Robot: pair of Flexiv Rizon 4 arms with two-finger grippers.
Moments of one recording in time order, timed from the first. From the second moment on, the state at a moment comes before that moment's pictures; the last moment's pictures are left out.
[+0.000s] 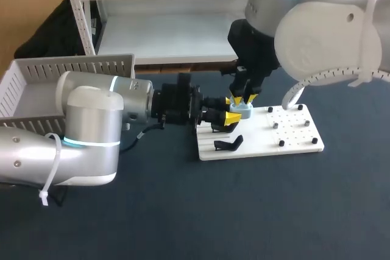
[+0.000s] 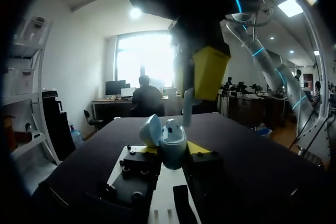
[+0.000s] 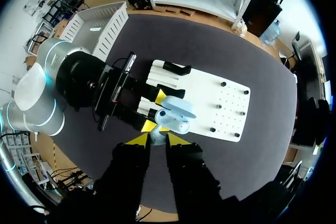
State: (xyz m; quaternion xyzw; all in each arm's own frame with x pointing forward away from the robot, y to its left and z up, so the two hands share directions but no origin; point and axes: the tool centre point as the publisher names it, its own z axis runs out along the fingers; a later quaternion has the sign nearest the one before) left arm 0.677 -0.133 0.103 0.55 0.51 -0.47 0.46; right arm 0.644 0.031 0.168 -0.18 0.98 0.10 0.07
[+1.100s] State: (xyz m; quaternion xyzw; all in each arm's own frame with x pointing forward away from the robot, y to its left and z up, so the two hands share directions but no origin) left arm 0.676 -0.133 0.102 0.55 0.51 -0.47 0.47; right arm 0.657 0.031 0.156 -0.17 0.98 0.10 0.07
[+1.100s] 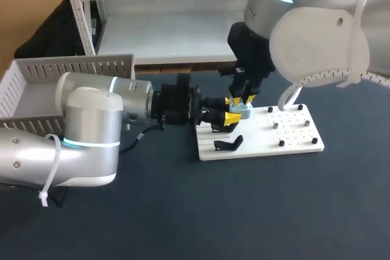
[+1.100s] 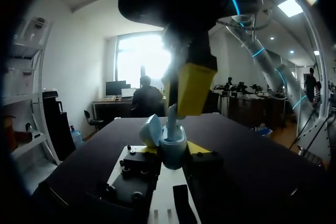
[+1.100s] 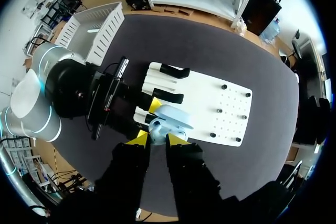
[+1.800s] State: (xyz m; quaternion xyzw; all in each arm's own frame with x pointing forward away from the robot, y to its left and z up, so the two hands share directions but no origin) left arm 0.676 -0.133 0.102 0.55 0.51 -0.47 0.47; right arm 0.660 0.035 0.151 -0.17 0.98 0.10 0.07
